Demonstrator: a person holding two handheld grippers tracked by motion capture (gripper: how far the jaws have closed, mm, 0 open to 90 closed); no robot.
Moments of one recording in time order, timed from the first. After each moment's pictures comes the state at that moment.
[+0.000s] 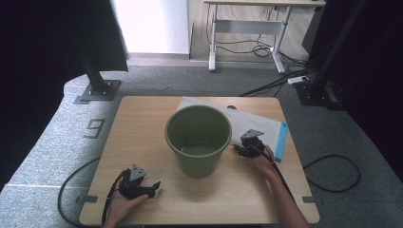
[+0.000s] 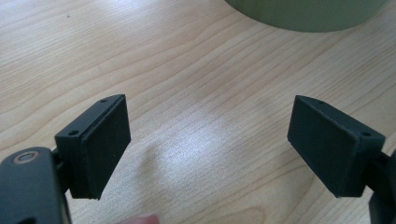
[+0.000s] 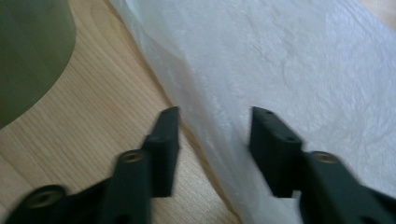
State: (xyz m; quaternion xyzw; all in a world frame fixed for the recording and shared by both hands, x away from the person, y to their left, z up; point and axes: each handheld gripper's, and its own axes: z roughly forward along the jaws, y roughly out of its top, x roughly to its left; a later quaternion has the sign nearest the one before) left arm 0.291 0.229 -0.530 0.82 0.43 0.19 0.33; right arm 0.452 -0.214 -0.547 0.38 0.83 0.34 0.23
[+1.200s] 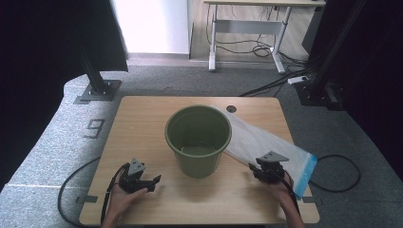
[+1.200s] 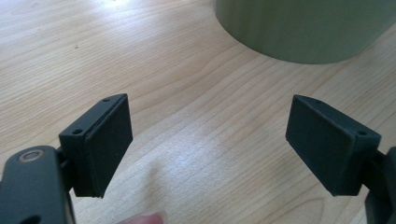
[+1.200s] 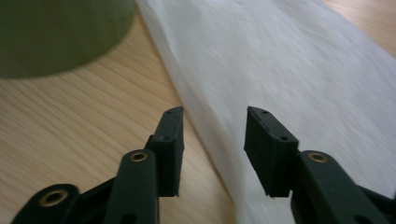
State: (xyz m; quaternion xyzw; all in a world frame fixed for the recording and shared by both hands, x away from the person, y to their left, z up) left arm 0.307 0.229 -0.522 0.81 0.42 0.19 0.37; right arm 0.344 -0.248 -0.526 0.43 0.79 0.37 0.23
